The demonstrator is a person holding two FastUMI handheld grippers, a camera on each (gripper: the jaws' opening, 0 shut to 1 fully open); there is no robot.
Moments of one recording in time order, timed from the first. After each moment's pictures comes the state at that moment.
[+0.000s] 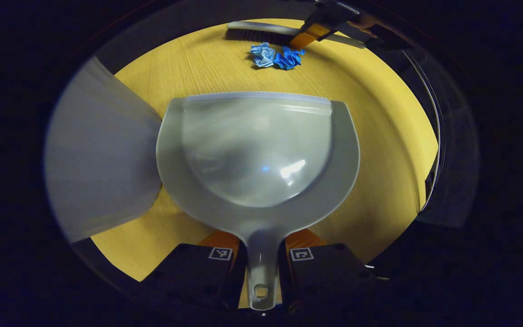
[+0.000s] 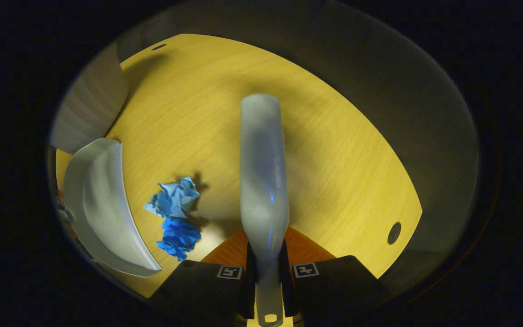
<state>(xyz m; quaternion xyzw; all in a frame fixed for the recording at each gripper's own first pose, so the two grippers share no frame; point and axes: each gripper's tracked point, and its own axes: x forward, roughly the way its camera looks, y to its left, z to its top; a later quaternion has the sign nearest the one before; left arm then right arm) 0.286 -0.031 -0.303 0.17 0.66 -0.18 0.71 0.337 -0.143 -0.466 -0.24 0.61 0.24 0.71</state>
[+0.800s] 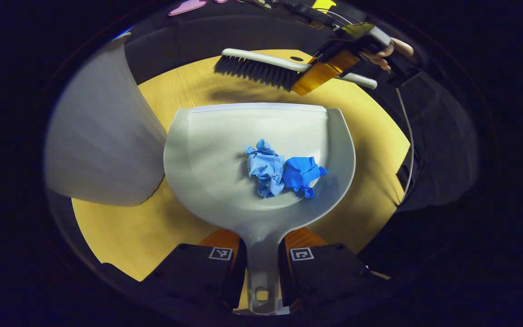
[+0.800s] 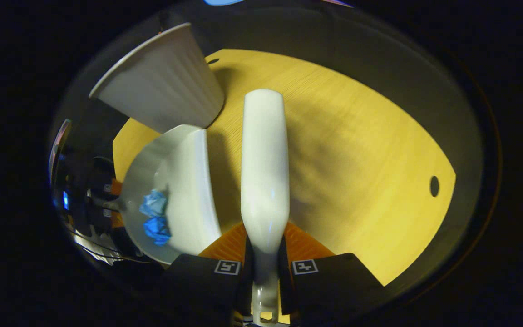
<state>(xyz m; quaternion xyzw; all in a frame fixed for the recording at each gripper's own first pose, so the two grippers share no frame) 0.291 -0.028 -0.247 0.14 0.55 -0.23 0.79 0.255 -0.162 -0.386 -0.10 0.61 0.29 0.73</state>
